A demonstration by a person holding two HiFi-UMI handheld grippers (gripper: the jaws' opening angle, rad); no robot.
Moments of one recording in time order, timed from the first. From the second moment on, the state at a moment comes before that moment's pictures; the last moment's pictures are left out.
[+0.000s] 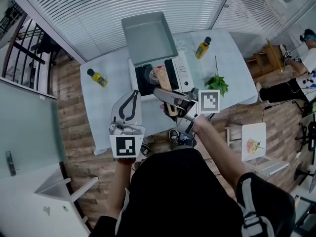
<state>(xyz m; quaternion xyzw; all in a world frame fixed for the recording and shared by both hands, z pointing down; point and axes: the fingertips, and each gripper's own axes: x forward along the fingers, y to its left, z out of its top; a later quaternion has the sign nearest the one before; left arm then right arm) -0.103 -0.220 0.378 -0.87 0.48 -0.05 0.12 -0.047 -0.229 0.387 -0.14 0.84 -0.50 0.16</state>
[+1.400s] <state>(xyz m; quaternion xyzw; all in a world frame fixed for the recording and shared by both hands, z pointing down) -0.098 -0.218 0.387 -0.87 0.48 -0.05 0.11 -0.045 -0.224 0.382 -0.12 0.83 -0.52 0.17</state>
